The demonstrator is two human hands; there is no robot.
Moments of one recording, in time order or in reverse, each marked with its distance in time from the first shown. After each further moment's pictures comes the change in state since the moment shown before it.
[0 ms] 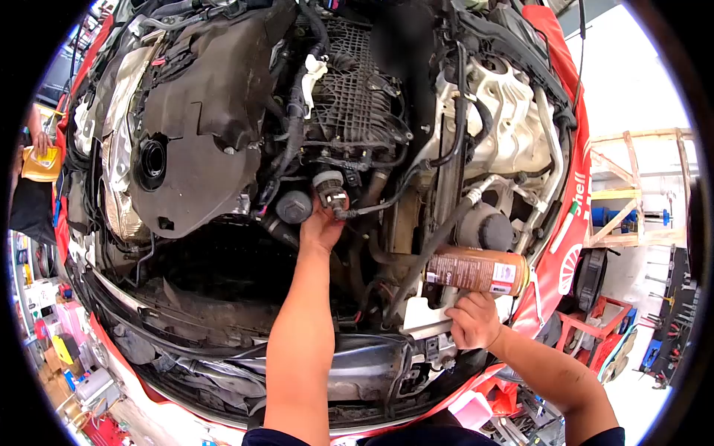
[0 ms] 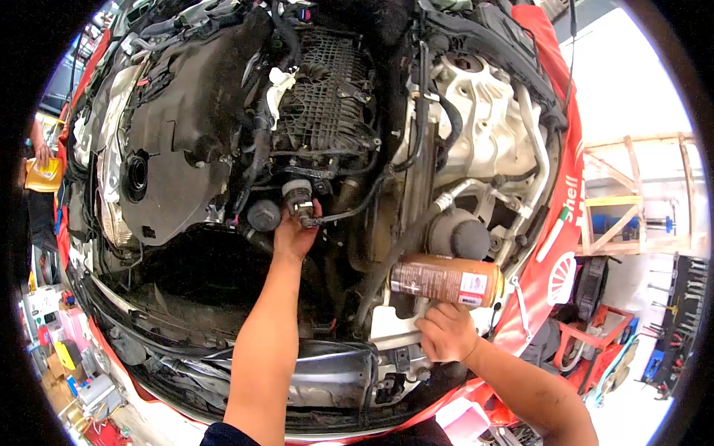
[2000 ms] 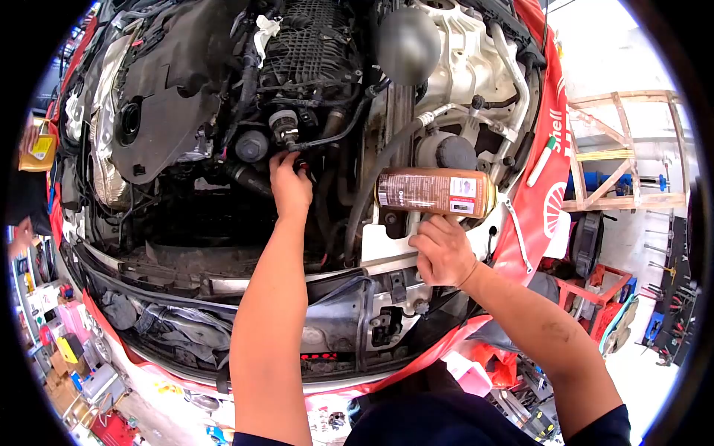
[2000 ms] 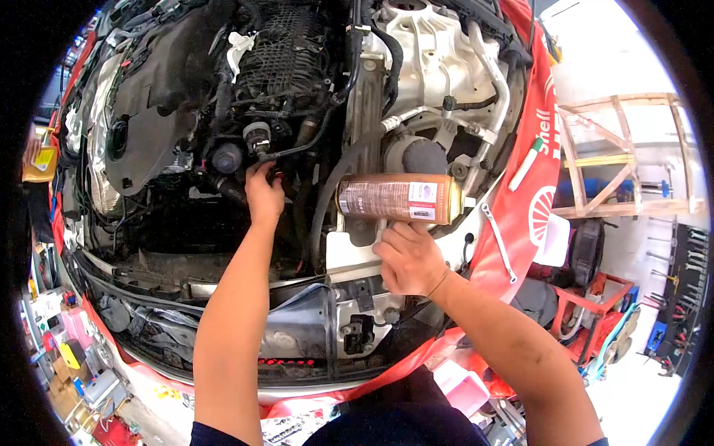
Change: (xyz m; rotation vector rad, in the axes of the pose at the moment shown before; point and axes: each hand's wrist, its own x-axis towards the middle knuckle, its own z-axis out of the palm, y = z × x) left_hand -0.068 -0.033 0.002 2.039 0.140 0.986; right_hand -0.006 0.002 0.008 0.018 0.097 -0.036
